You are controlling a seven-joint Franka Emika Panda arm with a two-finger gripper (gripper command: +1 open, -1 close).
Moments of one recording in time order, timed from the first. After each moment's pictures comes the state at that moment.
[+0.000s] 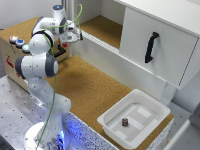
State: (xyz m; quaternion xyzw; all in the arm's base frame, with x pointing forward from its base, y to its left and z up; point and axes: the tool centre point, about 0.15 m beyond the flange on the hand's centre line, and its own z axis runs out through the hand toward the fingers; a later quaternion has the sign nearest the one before) arm 0.374 0.366 0.464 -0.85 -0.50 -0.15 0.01
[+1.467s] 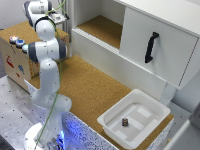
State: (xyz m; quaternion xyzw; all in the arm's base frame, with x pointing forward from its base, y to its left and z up) arm 0.331 0.464 0.487 -0.78 -0.63 -0.03 0.02
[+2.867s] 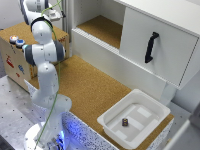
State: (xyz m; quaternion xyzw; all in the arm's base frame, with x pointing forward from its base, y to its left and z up) arm 0.304 0.452 0.518 -0.80 -0.60 -0.03 0.02
